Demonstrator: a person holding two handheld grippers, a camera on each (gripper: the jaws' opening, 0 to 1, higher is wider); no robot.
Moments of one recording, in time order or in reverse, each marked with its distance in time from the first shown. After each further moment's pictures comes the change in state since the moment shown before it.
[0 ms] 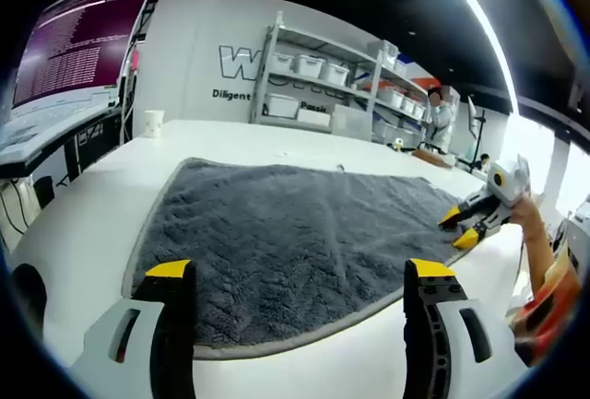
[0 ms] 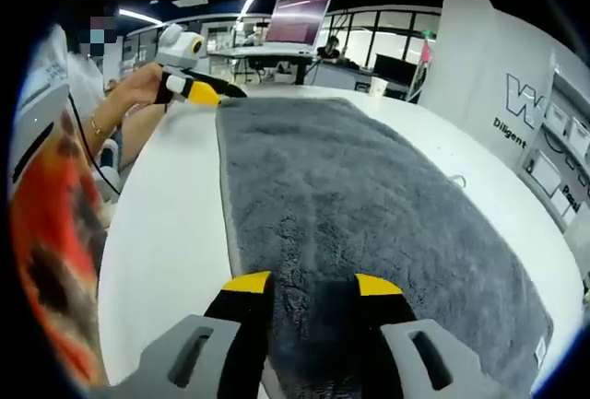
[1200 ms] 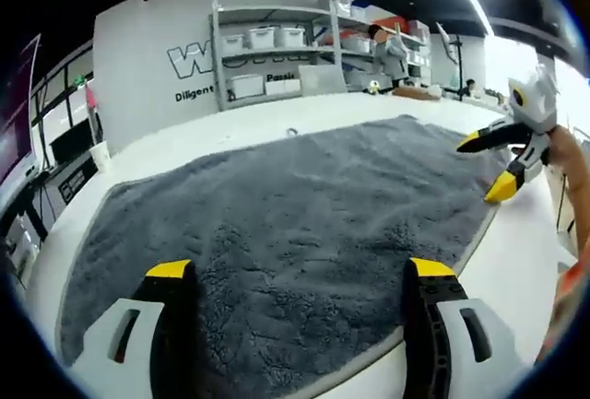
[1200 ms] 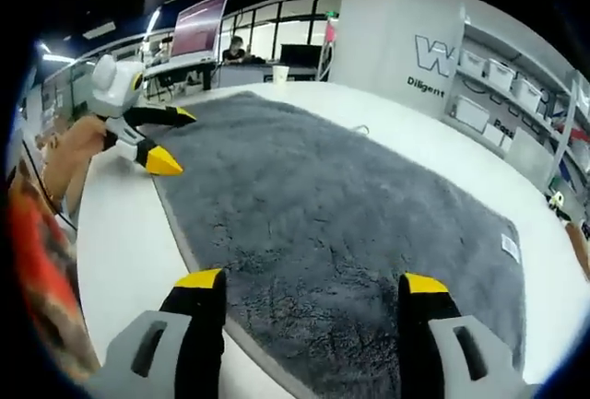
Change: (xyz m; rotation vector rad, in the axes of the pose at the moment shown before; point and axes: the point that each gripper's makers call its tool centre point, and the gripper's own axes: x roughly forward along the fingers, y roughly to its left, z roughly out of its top) left arm 0.086 -0.083 -0.030 0.289 0.150 -0.005; right arm -0.049 -0.039 -0.052 0.279 0.022 -0.301
